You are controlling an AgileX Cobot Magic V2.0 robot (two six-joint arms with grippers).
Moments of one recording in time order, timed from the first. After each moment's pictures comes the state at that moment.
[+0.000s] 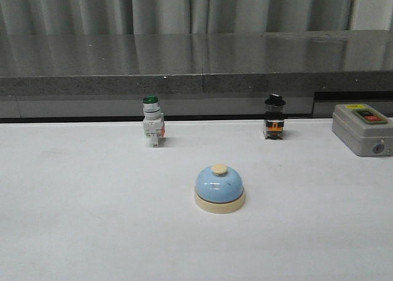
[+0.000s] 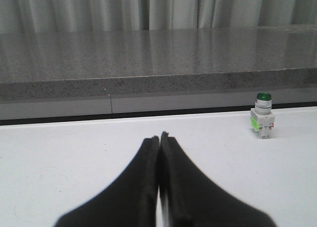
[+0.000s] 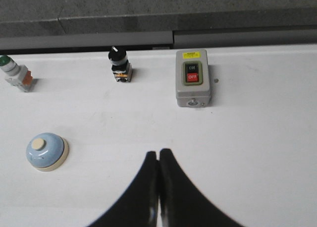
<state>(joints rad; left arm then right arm) -0.10 -0.01 0.00 0.06 0.12 -0.09 0.08 0.62 -0.76 0.03 0.76 0.11</state>
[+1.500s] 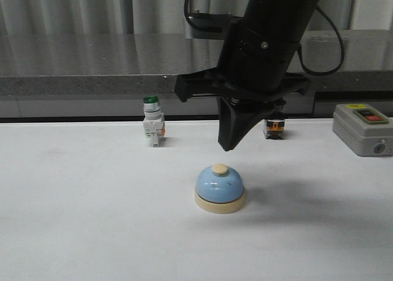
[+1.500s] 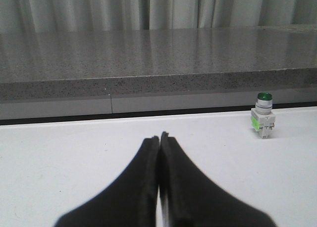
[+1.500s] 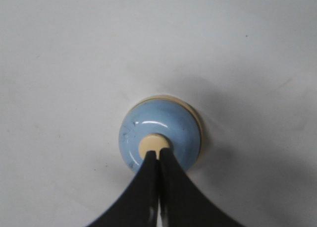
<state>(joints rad) -0.10 -0.01 0.00 0.06 0.12 -0.09 0.57 1.81 -1.30 0.11 0.74 0.06</state>
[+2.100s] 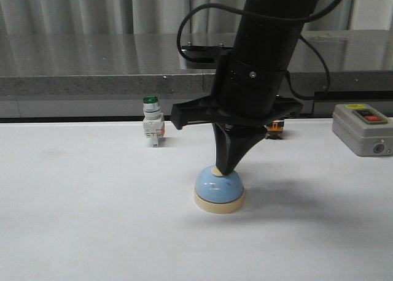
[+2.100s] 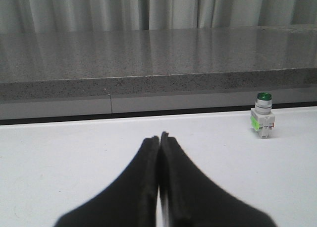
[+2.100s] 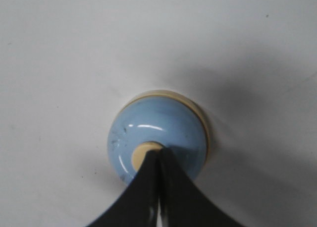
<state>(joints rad) -0.10 -0.01 0.00 0.06 0.12 -0.09 0.57 1.90 -1.32 0.12 0.75 0.06</state>
